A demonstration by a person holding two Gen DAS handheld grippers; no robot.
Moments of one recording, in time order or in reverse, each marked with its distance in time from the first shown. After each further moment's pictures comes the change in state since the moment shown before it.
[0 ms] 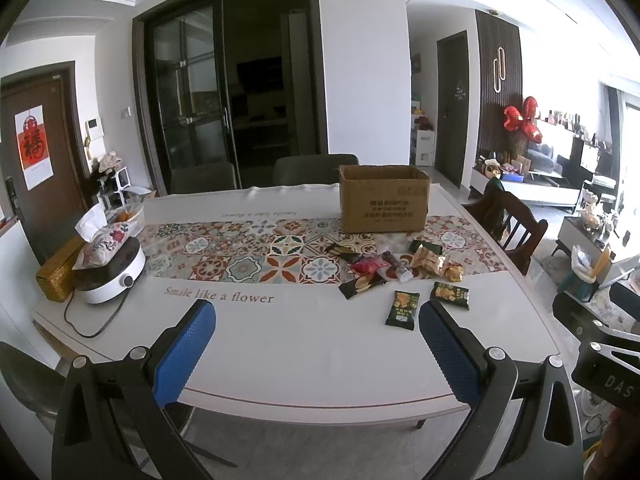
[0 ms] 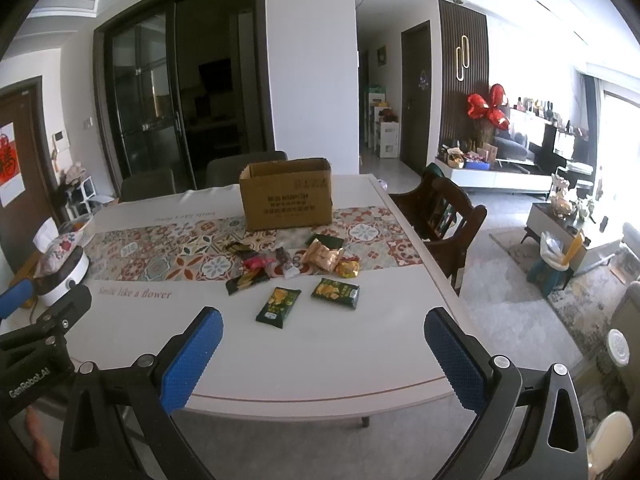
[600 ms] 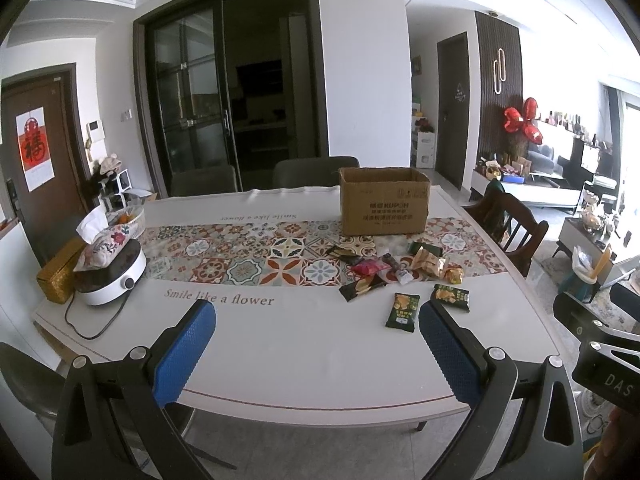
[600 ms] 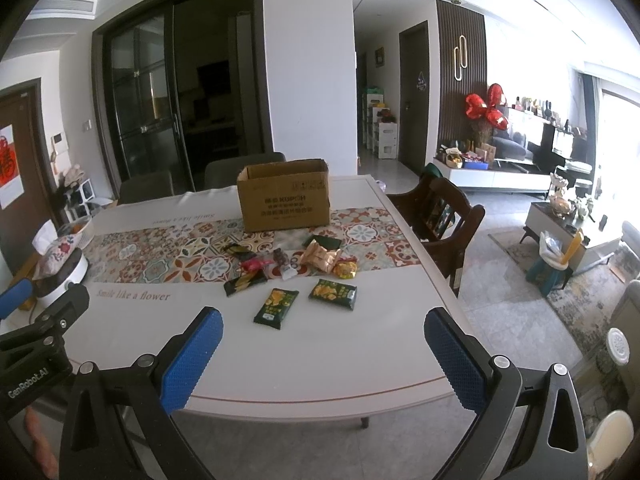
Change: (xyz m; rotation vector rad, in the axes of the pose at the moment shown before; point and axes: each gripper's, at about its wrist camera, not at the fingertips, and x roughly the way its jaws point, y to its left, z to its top) left arm -0.001 -0.003 0.001 -0.001 -0.002 0.003; right arm -0.001 -0.002 -0.001 0.000 -0.005 0.000
